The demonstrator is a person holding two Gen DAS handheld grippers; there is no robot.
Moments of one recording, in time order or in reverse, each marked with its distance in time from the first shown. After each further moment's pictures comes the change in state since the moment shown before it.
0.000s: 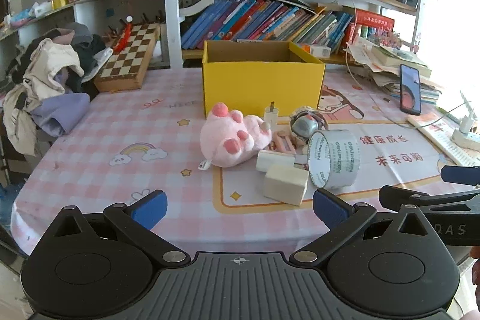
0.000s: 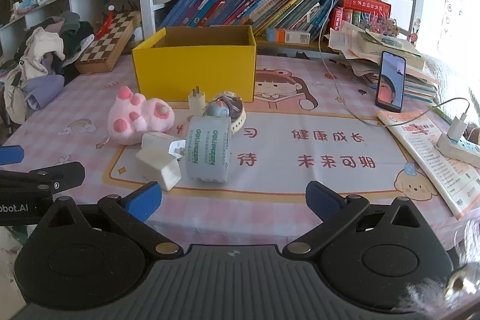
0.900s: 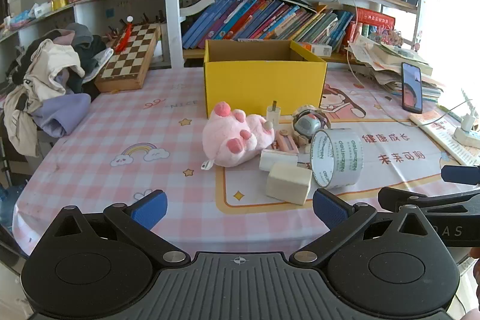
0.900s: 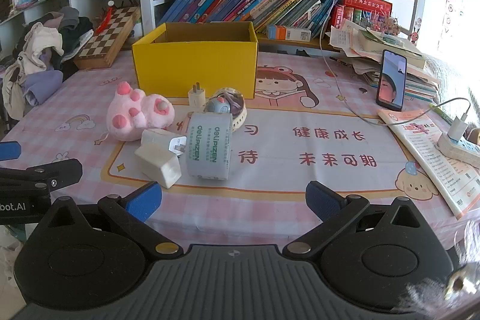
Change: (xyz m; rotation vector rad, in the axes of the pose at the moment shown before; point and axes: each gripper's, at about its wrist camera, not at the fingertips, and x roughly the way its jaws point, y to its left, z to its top) left arm 0.004 0.003 -0.005 0.008 0.012 0.002; right arm 0.005 0.004 0.000 -0.001 0.015 0.000
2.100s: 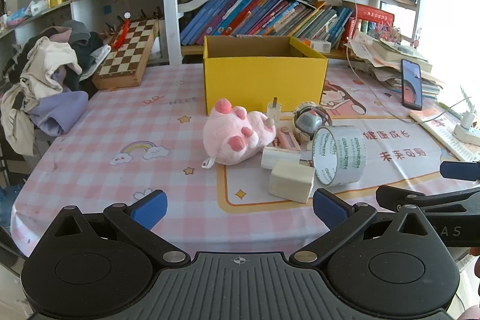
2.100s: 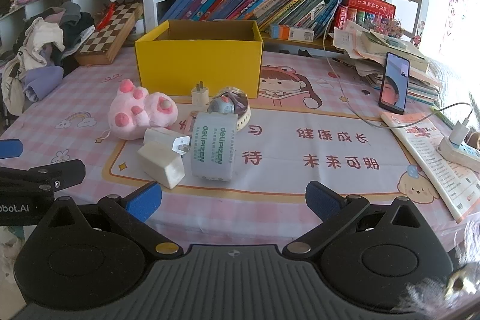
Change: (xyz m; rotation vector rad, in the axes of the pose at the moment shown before) left arm 0.005 0.003 0.002 0.003 0.019 -0.009; right arm 0.003 0.002 0.000 -0.015 0.001 0.000
